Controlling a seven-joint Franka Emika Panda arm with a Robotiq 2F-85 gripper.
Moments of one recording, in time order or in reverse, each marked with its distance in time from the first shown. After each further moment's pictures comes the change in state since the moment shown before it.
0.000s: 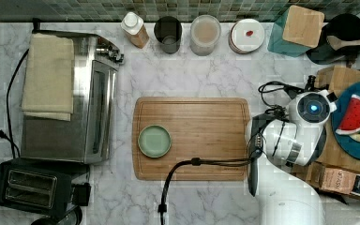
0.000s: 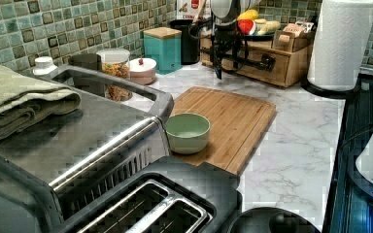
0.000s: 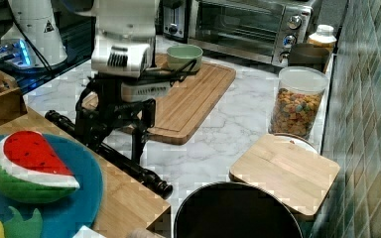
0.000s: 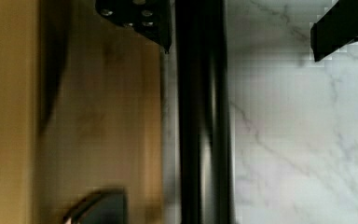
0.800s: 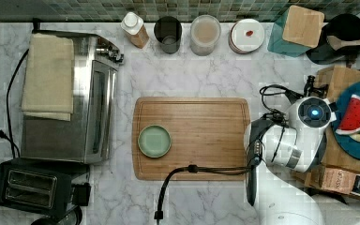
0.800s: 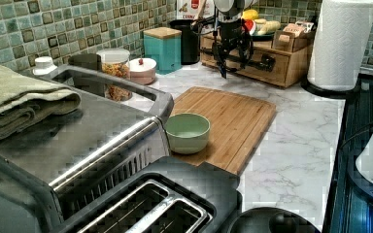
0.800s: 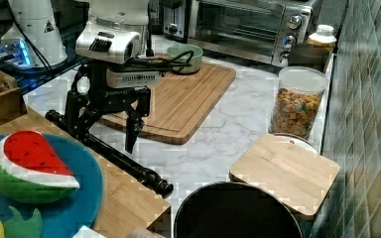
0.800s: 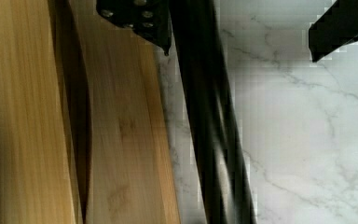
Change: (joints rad) arm 0.010 -0.083 -0.005 -0.057 0.009 -0.068 0.108
